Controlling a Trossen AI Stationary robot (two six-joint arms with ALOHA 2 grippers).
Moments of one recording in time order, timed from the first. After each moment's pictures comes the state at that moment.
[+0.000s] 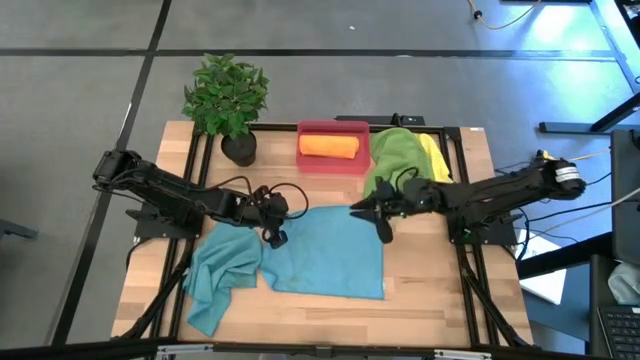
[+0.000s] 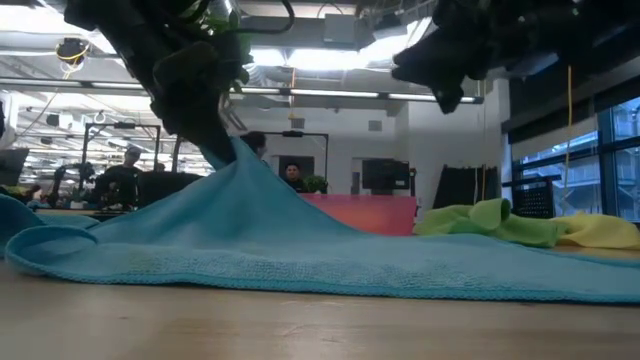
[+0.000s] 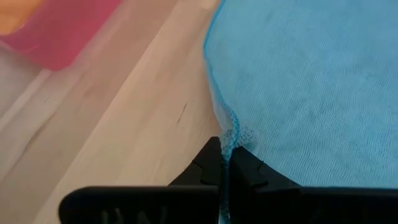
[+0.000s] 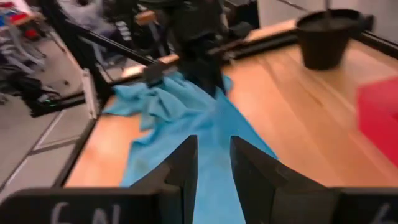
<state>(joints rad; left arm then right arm) -0.18 1.36 0.74 -0.30 -0.38 -0.51 0.07 1.20 0.54 0.40 0.01 0.30</state>
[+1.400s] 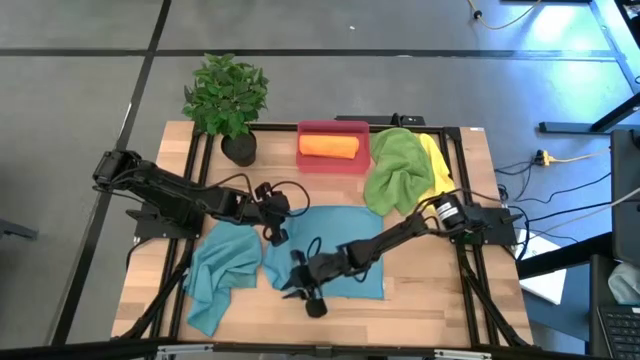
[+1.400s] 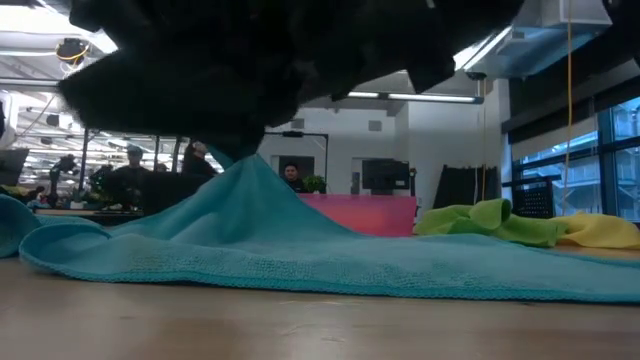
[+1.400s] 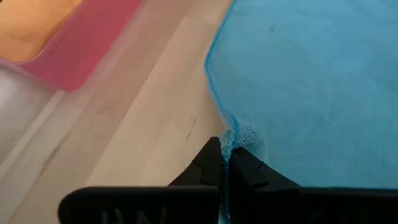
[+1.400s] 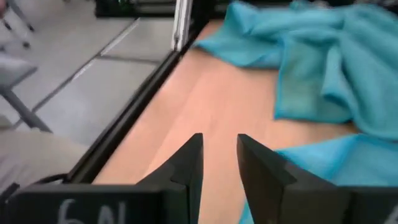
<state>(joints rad) -0.16 1.36 0.74 -0.27 -0.41 -0.43 0.35 2.24 1.43 0.39 -0.08 0.13</state>
